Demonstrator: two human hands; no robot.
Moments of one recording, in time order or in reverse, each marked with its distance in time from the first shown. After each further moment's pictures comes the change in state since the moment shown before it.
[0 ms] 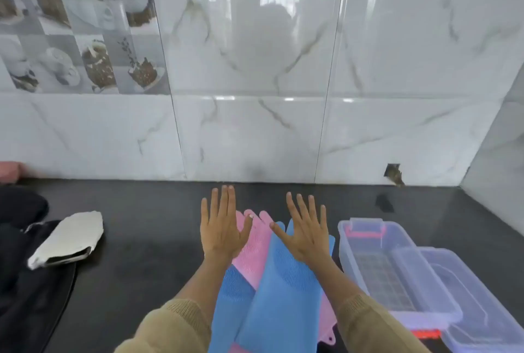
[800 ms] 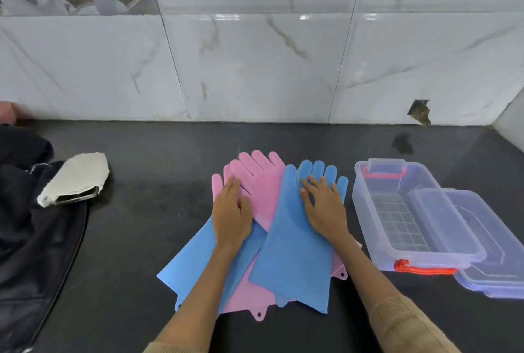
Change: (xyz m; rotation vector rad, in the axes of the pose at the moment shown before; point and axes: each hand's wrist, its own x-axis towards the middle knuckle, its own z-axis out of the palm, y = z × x) left_hand -0.075 0.001 0.034 -0.774 0.021 -0.278; right_hand -0.051 0.020 0.036 0.297 -0.072 0.079
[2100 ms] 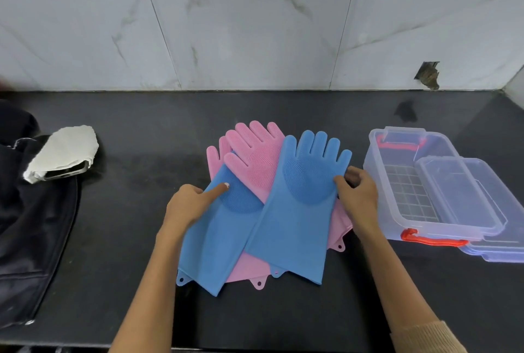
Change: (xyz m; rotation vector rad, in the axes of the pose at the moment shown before) left_hand 0.004 -0.020 -0.076 0.184 -0.398 -0.500; right_hand -0.042 0.010 -0.034 0.672 0.251 0.534
